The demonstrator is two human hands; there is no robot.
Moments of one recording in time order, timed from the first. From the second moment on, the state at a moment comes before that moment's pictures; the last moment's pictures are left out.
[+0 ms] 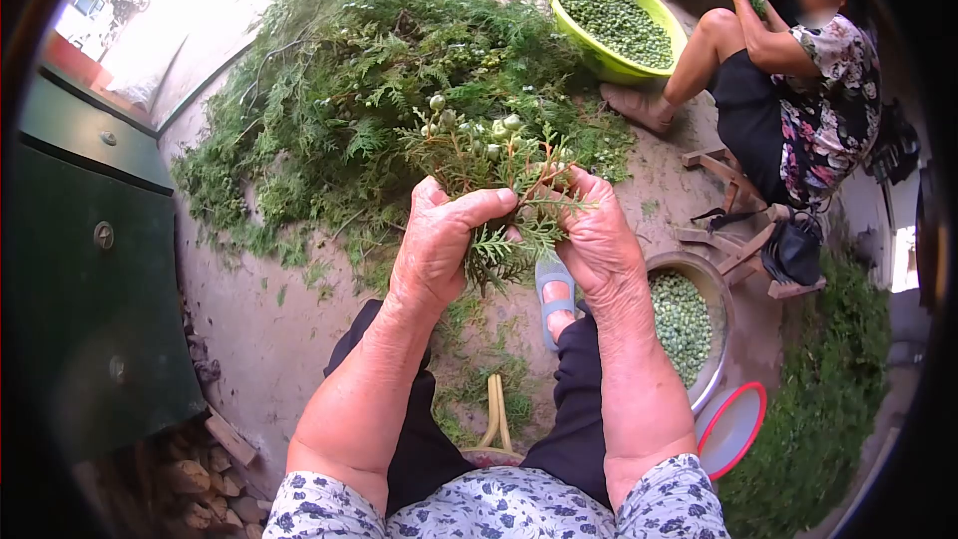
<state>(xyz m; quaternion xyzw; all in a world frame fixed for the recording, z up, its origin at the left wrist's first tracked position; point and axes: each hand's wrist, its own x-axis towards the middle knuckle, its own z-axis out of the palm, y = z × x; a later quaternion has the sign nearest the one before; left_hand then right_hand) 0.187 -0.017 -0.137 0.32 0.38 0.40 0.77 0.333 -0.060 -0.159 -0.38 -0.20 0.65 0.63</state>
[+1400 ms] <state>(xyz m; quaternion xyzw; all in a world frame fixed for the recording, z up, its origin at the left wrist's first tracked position) 0.195 -0.019 -0.146 0.32 0.38 0.43 0.75 0.335 -0.055 -0.165 -0.33 -0.16 0.66 0.66</state>
